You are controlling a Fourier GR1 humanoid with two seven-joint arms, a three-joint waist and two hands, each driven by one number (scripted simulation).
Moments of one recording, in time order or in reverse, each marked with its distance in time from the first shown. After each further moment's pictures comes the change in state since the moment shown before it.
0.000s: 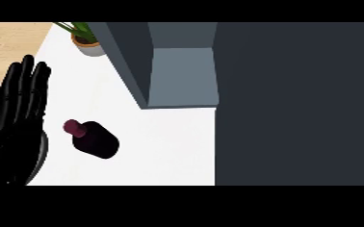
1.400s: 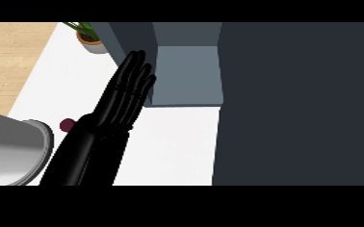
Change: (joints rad) left arm -0.312 -0.119 -0.460 -0.098 -0.099 0.358 0.683; right arm 0.286 -0.054 0.219 -0.374 -0.189 0.199 0.210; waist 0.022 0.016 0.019
